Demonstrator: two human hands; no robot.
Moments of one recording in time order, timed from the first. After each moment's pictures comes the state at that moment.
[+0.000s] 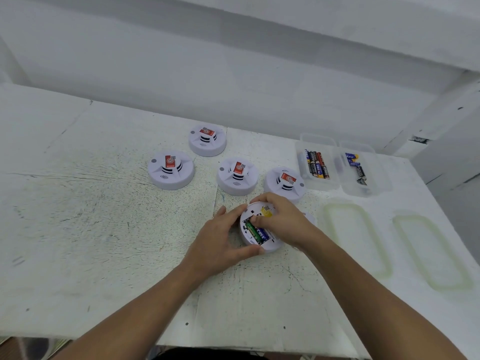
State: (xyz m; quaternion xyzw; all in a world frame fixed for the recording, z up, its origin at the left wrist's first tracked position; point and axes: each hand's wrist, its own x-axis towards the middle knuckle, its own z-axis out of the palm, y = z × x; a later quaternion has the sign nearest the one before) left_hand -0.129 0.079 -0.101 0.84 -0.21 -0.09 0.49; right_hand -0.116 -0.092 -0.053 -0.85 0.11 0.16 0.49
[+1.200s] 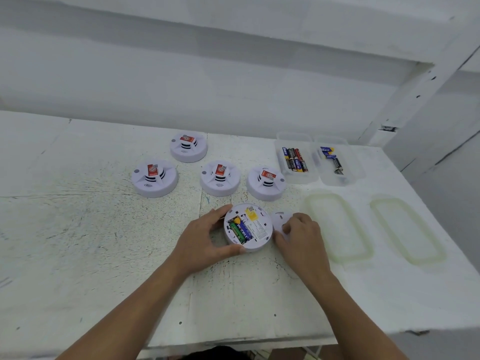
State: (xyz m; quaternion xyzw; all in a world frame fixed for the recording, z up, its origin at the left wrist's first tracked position) left_hand -0.129 0.087 -0.091 0.82 -0.24 -0.10 0.51; right_hand -0.187 -0.123 -0.081 -0.97 0.16 -0.09 0.18
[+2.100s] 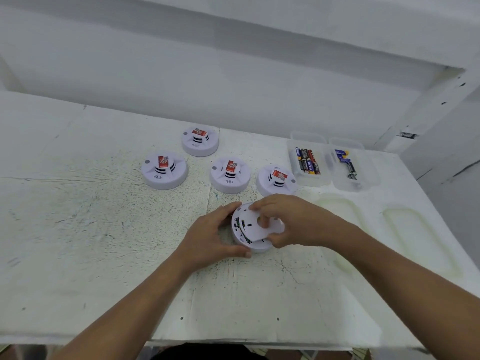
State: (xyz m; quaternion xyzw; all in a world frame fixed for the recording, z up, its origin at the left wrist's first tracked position) left_hand -0.125 0.086 -0.098 0.83 -0.22 -0.13 0.50; right_hand -0.137 -0.119 -0.004 -0.95 -0.22 0.17 0.12
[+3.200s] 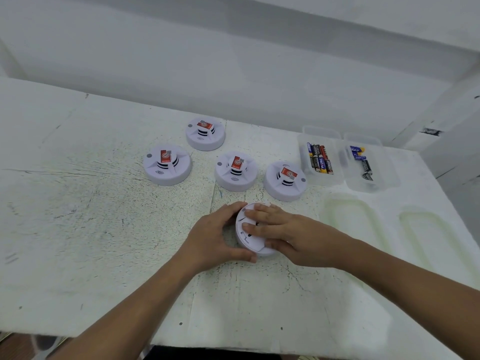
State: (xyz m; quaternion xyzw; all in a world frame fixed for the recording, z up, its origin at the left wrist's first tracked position) left_hand -0.120 0.082 -0.098 0.84 -0.22 -0.12 0.48; right_hand -0.138 -0.134 -0.048 -0.92 -0.35 0.14 0.15
